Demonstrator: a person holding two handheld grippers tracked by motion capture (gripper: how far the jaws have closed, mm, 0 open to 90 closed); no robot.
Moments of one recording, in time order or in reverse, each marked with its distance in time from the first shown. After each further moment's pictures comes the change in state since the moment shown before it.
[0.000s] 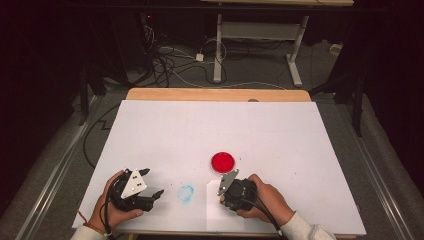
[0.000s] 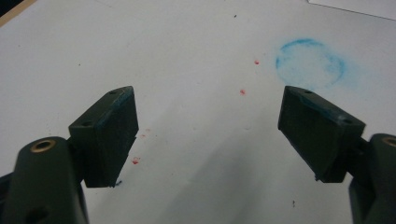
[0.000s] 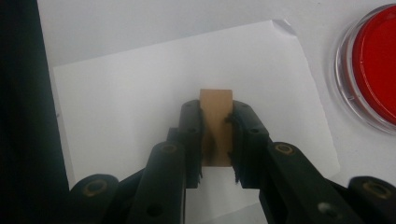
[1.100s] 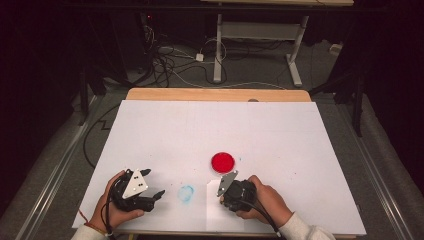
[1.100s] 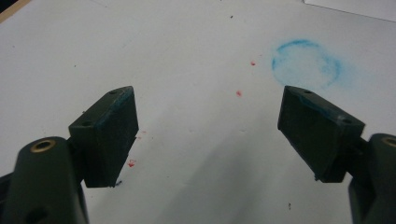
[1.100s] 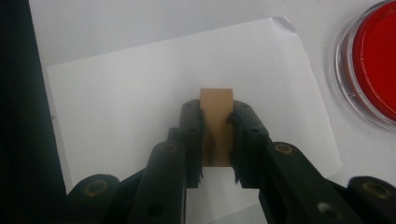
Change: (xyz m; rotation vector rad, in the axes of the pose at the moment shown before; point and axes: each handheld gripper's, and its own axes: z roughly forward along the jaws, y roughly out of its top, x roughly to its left) left arm -0.002 0.002 0.002 0.006 -0.007 0.008; right arm 0.003 0.000 0.003 0.012 -0.023 0.000
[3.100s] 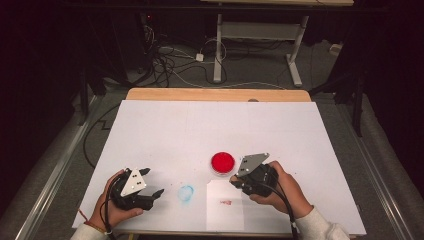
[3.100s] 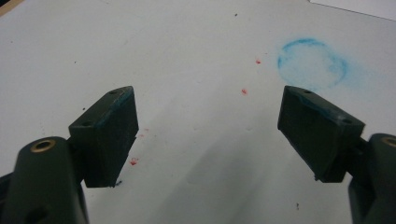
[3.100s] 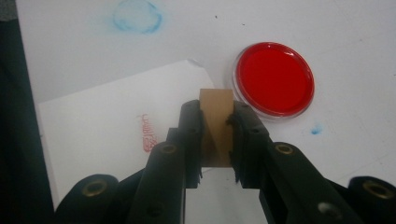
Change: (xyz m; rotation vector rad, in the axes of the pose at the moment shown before) left arm 0.005 -0.003 0.002 -0.004 -0.019 -0.028; right arm -0.032 -0.018 -0.056 -0.197 -0.087 0.102
